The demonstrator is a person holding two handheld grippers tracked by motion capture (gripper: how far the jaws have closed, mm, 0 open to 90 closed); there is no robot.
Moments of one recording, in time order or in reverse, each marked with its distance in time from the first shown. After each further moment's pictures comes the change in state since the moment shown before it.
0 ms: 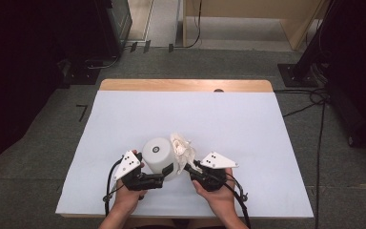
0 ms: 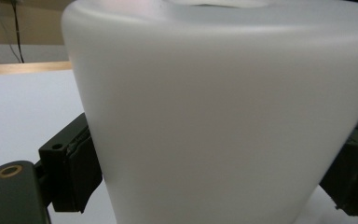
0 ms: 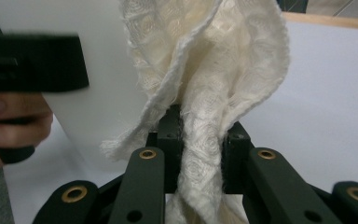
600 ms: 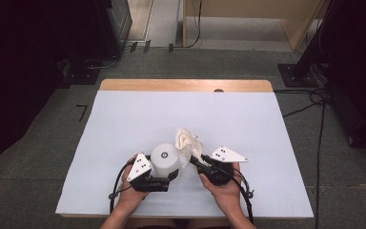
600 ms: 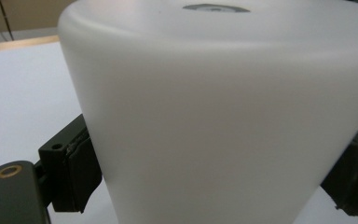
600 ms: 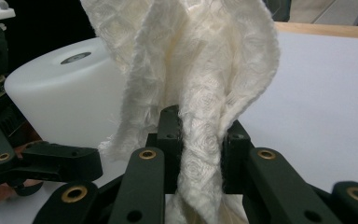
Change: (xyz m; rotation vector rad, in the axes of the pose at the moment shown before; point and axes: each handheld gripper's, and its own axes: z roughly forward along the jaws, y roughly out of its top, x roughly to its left) left arm 0.001 -0.027 0.023 0.131 0.006 0.120; right arm -0.021 0.008 -0.011 -0.041 -0.036 0.051
